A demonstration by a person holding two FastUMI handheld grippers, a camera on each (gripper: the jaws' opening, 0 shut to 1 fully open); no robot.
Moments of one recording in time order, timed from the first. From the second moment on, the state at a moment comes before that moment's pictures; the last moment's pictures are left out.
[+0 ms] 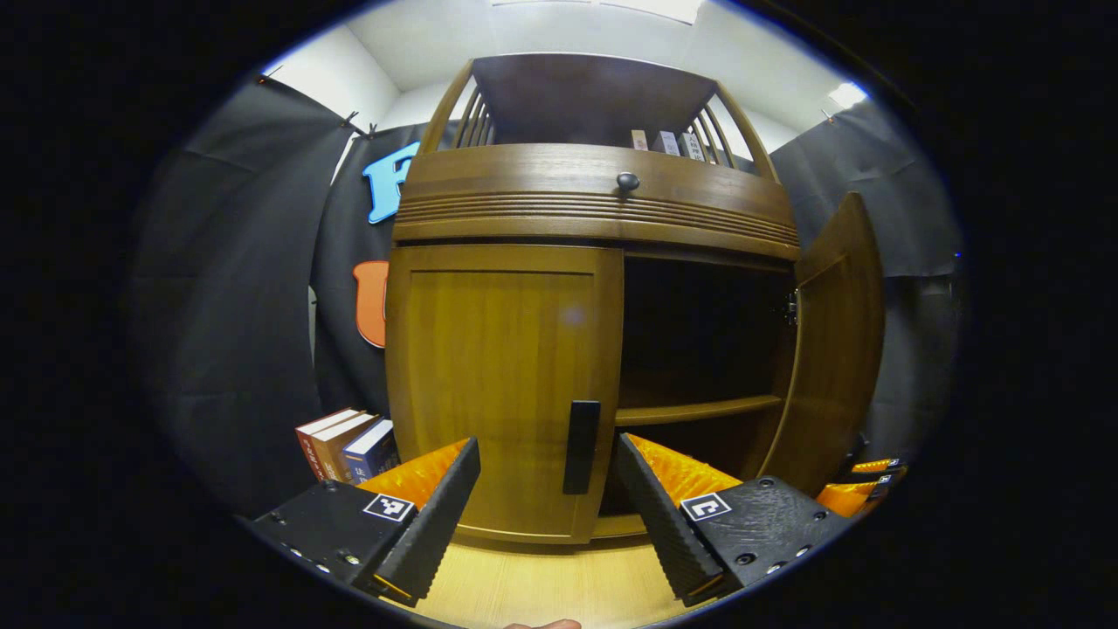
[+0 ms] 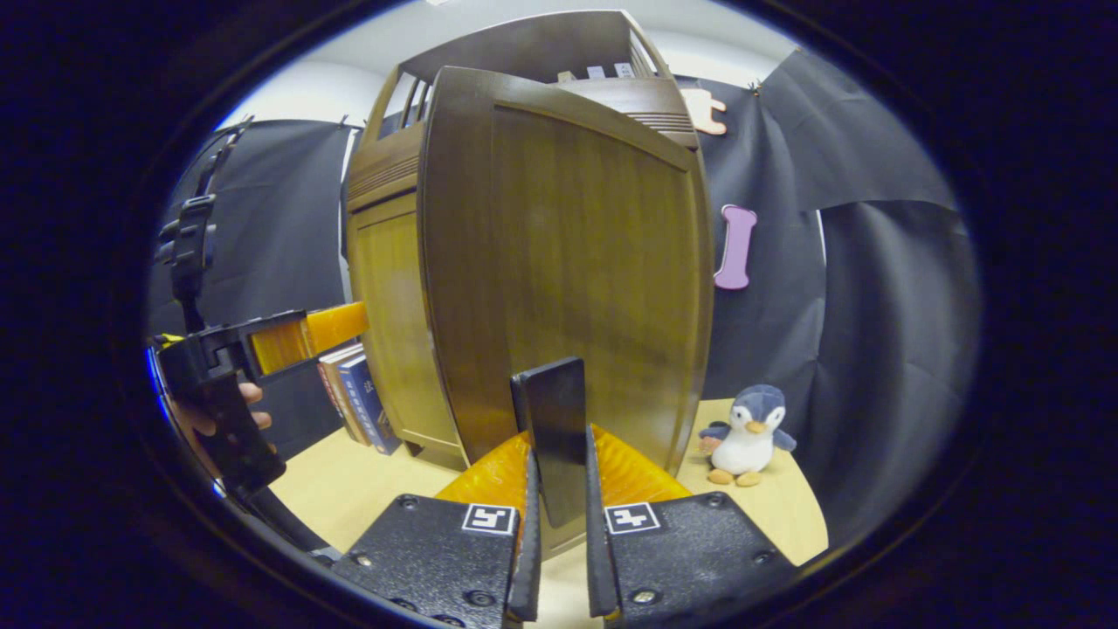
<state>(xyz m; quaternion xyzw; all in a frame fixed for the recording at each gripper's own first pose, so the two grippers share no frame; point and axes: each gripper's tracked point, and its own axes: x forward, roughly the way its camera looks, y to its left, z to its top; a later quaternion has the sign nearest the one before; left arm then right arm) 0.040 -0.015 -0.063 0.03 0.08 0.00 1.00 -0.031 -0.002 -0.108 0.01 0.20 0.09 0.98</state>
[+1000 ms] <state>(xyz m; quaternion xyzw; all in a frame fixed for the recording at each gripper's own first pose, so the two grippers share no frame) 0.105 -0.036 -0.116 0.04 0.12 -0.02 0.99 -0.060 -0.106 -0.096 0.02 0.20 -0.04 0.98</state>
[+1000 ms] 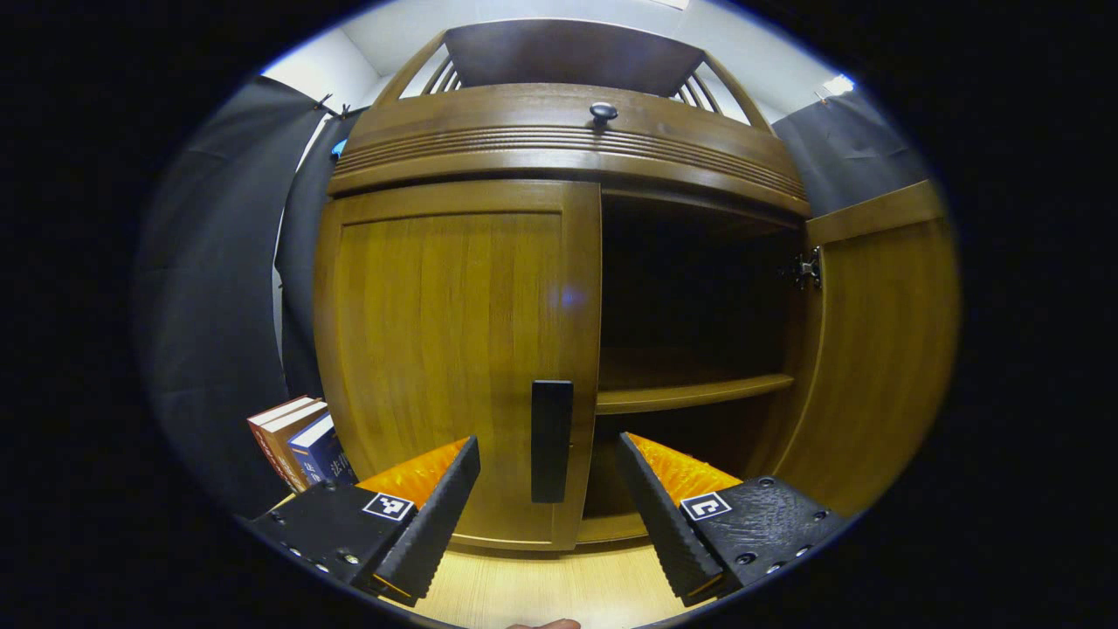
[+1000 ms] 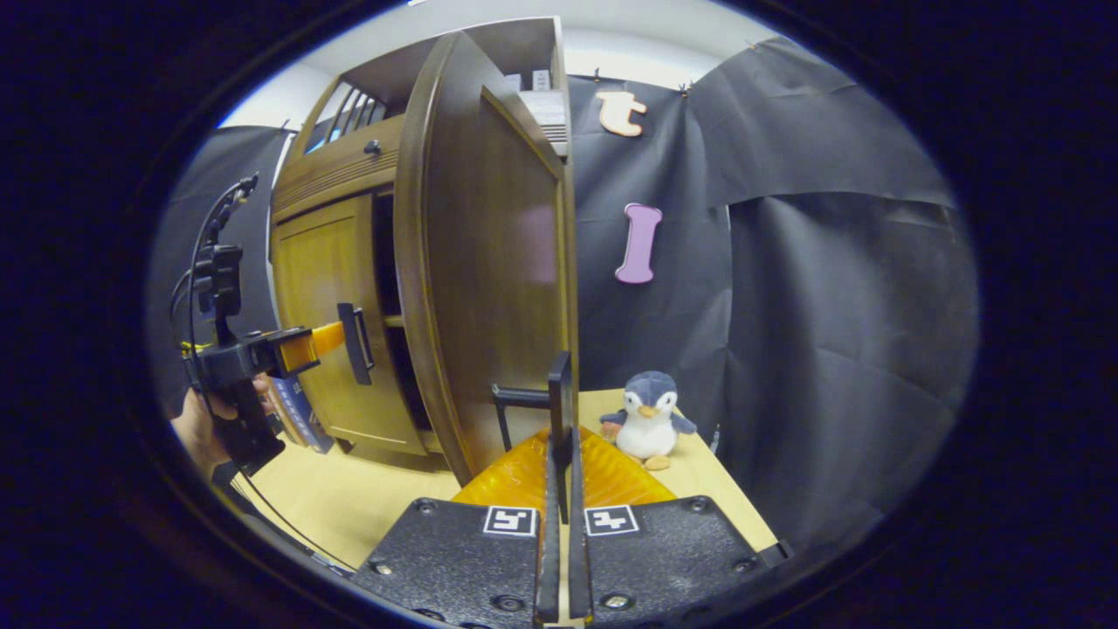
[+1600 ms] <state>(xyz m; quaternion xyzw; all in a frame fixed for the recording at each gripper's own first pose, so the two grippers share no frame) 0.148 -0.027 -0.157 0.05 0.16 -0.02 0.99 -0.077 -0.160 -0.082 0.02 0.20 -0.11 0.97</state>
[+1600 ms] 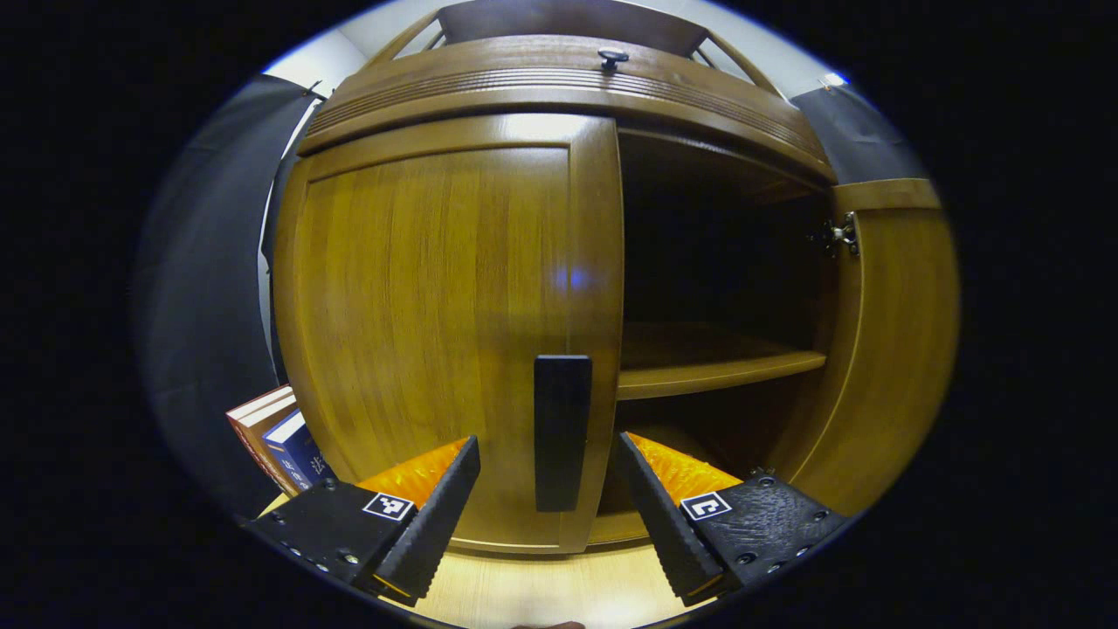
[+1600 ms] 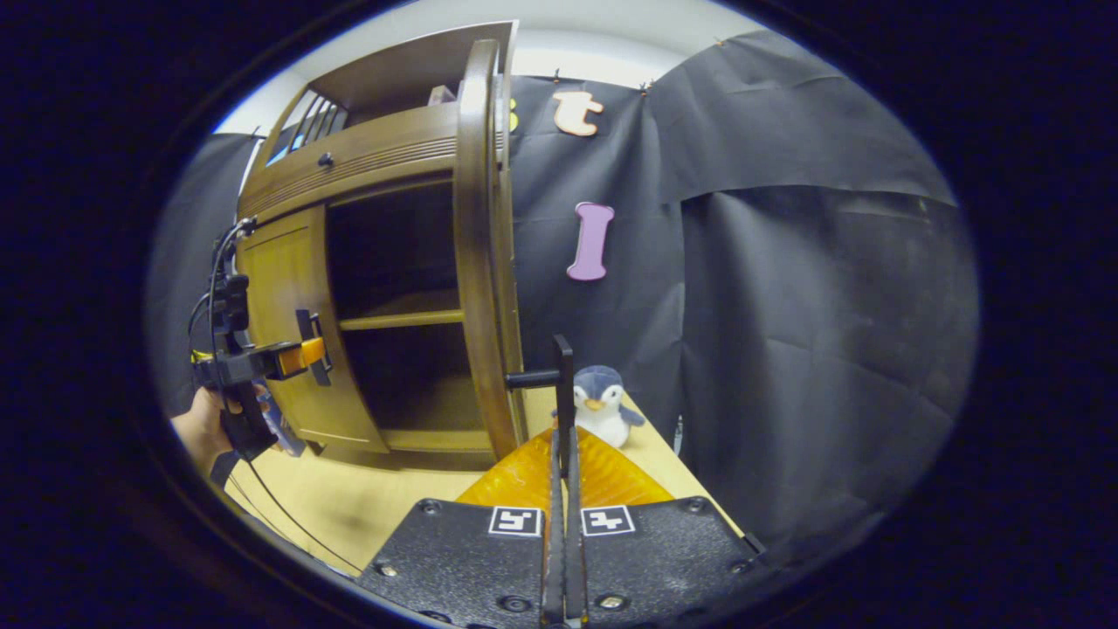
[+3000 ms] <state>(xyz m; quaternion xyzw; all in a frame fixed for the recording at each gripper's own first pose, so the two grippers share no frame) 0.142 -0.031 -0.155 0.05 0.16 -0.07 0.98 -0.073 -0.080 -0.071 -0.02 0.17 -0.04 0.98</state>
